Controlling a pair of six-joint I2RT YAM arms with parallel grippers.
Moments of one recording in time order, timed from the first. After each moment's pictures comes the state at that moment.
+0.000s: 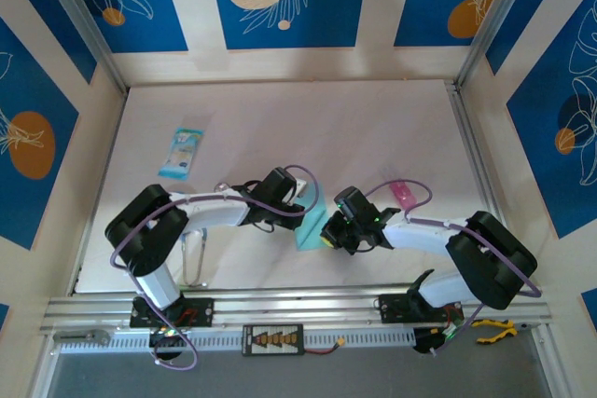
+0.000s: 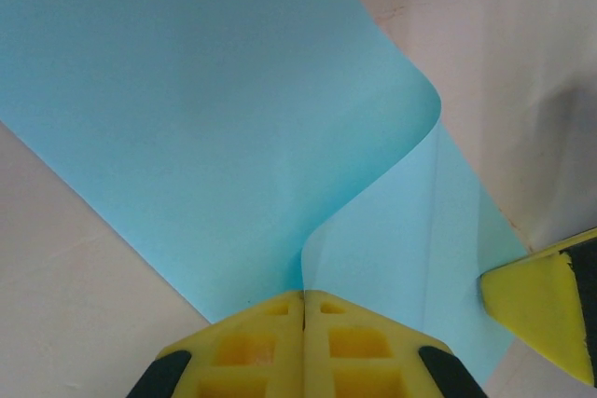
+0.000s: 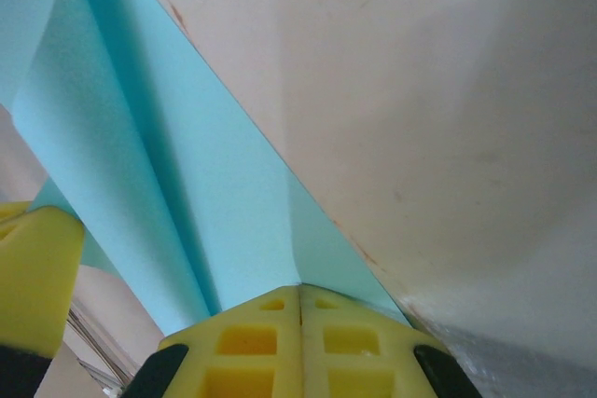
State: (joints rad) left arm -0.83 1.71 0.90 -0.18 0.21 -0.41; right arm 0.73 1.37 0.48 -0.15 -0.27 1.42
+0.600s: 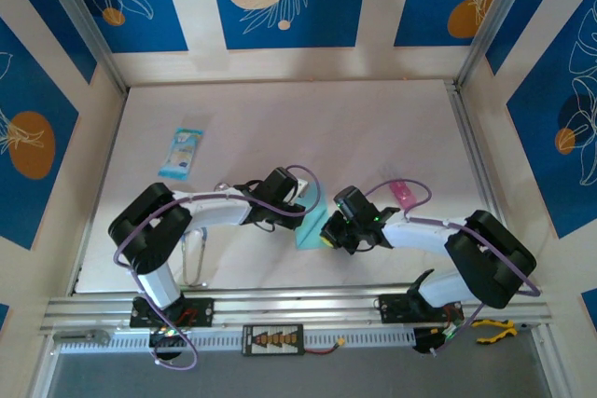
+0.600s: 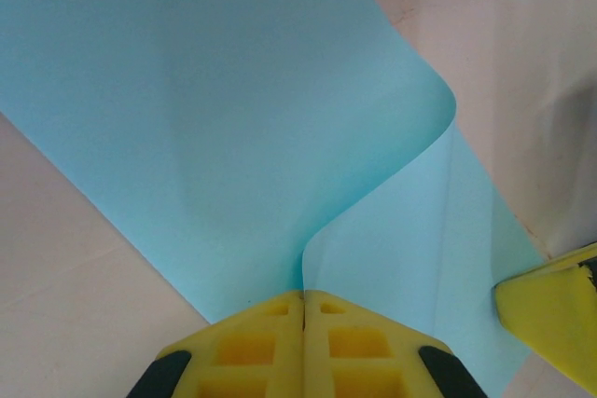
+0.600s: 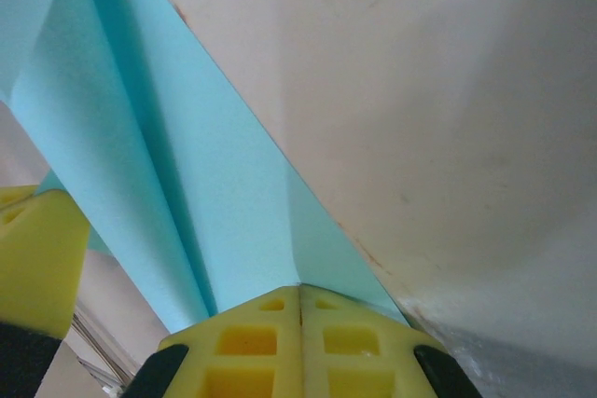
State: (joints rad) left arm -0.83 1.73 0.91 -0.18 0.20 -0.38; right arm 0.73 1.38 0.49 -0.15 -0.27 1.42
